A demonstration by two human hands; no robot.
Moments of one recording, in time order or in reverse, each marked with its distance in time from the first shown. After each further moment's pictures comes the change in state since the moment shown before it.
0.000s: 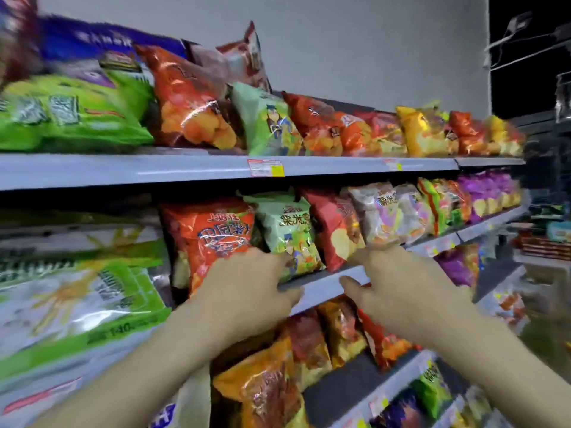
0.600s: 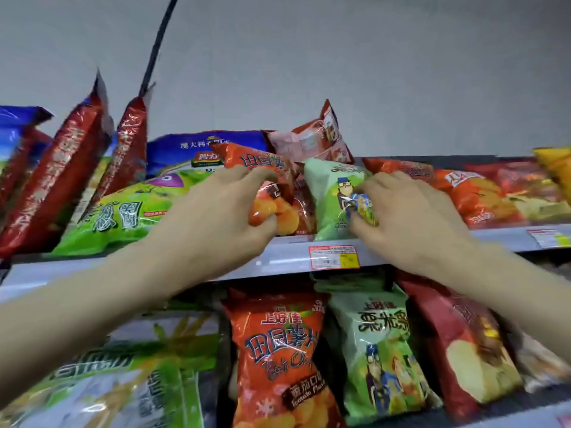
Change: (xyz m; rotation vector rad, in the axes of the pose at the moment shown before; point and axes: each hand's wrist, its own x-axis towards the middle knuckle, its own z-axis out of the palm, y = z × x) left_hand 0.091 -0.101 -0.127 0.228 0.571 -0.144; right_hand 0.250 -0.010 -0.028 0.129 0.572 -0.267
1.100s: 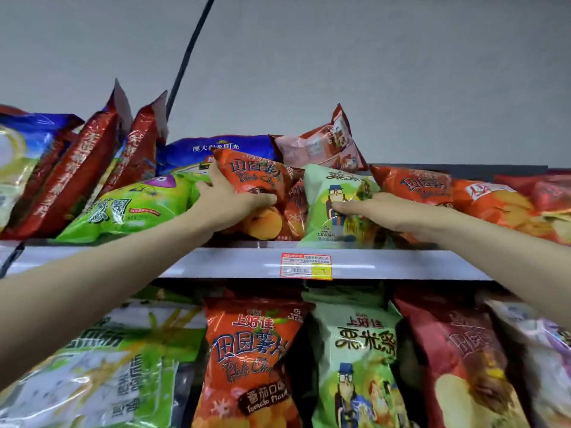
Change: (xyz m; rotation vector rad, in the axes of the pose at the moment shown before) left_hand 0.072 0.000 0.061 -0.529 0.066 -0.812; right_hand 0.080 0.075 0.063 0.804 -0.573 0.235
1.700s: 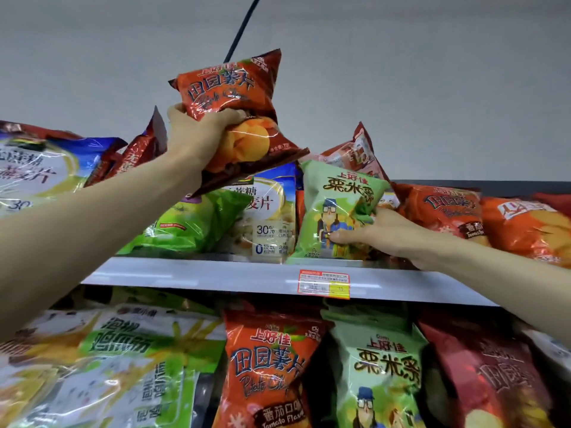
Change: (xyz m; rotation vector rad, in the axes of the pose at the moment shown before) left_hand 0.024 0.060 -0.084 -0.521 0.362 0.096; right_hand 0.014 -0.004 0.028 0.274 -0.091 -0.264
